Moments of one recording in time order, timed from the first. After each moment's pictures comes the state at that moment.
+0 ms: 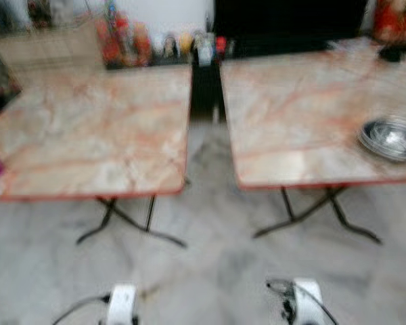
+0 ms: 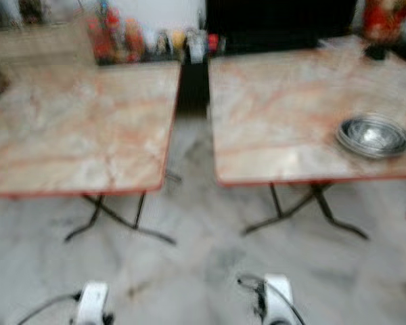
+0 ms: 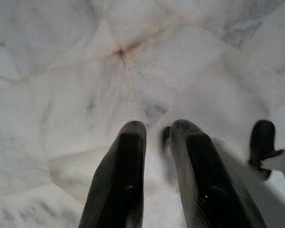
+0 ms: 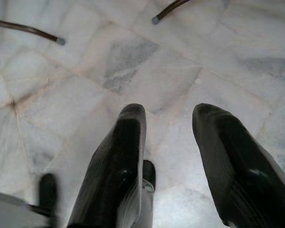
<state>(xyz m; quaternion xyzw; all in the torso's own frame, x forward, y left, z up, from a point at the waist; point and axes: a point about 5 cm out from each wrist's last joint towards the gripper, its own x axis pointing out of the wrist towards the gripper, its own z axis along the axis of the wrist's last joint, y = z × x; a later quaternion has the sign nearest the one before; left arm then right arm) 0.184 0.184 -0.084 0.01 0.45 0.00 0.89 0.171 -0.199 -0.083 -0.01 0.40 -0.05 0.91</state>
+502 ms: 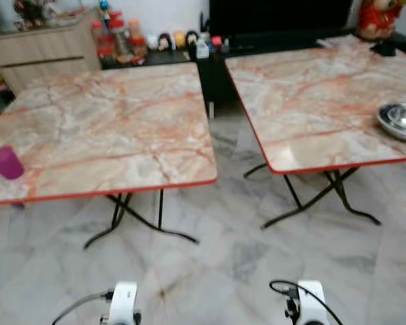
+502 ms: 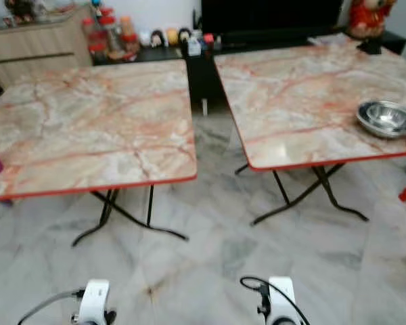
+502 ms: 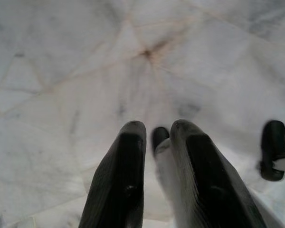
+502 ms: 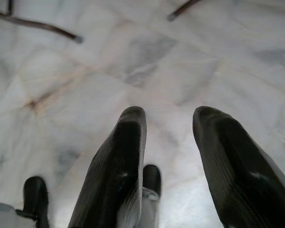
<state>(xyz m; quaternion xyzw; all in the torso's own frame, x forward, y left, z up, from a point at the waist) 0.183 0.185 -0.084 0.01 0.45 0.00 0.89 0.175 -0.199 -0.081 -0.03 0.40 -0.04 0.92</state>
